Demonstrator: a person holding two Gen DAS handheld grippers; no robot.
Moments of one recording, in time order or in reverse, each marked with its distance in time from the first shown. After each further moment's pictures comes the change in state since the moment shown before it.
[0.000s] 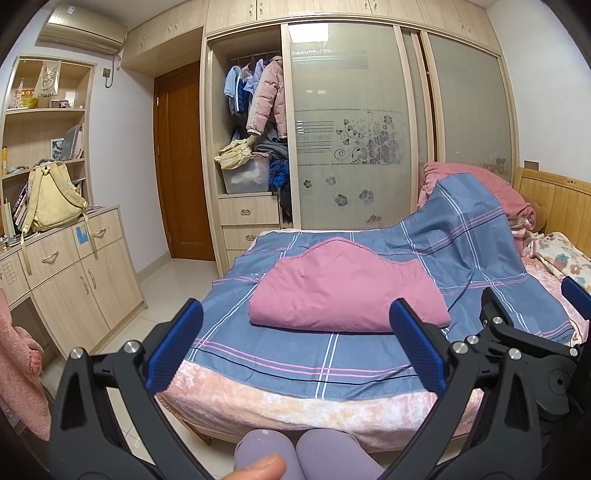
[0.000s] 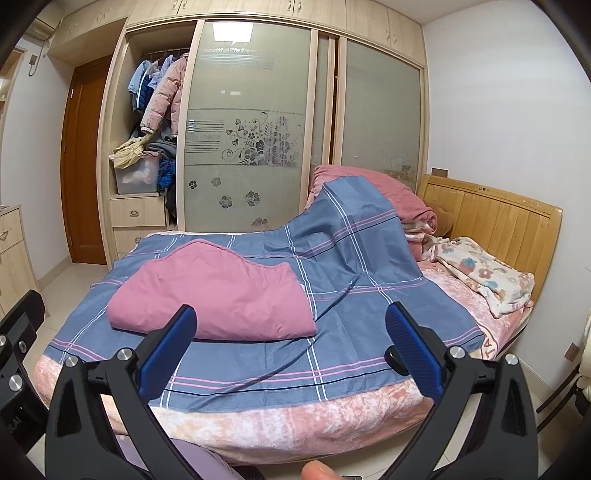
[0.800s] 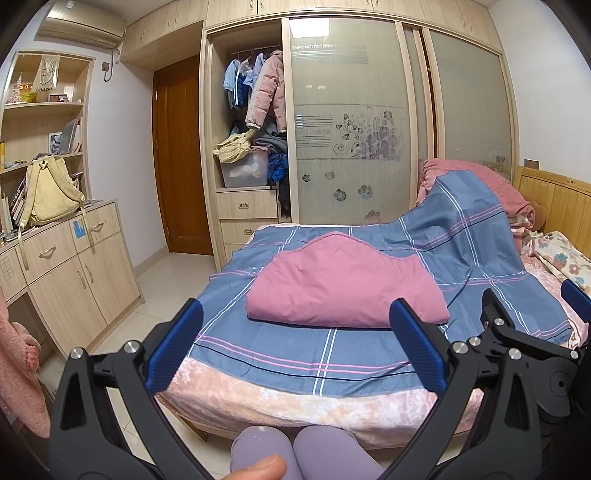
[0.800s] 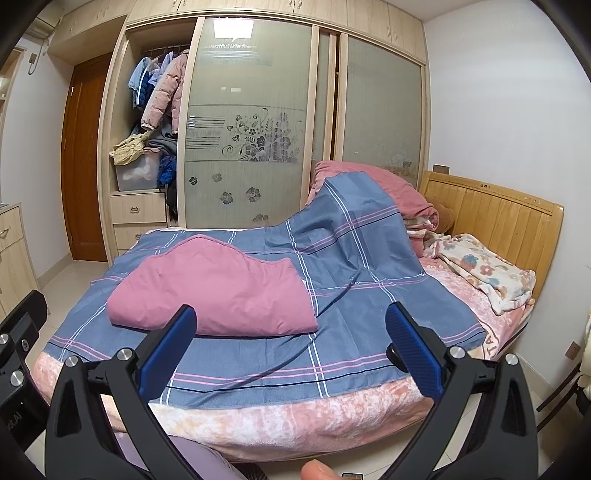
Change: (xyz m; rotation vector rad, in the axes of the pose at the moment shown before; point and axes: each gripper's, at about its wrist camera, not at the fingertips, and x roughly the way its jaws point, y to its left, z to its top) left arm 0.006 -0.001 -0.011 -0.002 0.018 -0.013; right arm 0.003 -0.002 -0.005 0.001 0.013 0.001
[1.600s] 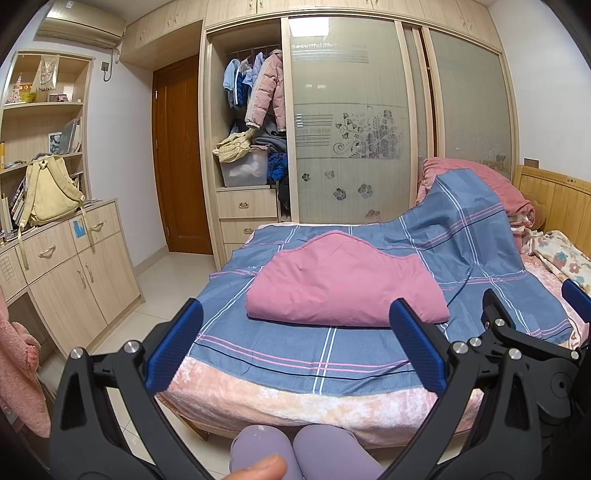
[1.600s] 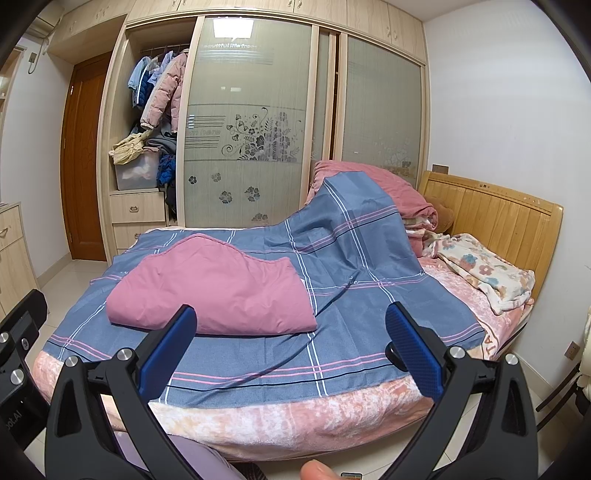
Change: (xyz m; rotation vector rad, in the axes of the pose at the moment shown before) left arm 0.000 0.001 0.002 0.000 0.002 0.001; right arm 0.001 0.000 0.000 -0.002 0.001 0.000
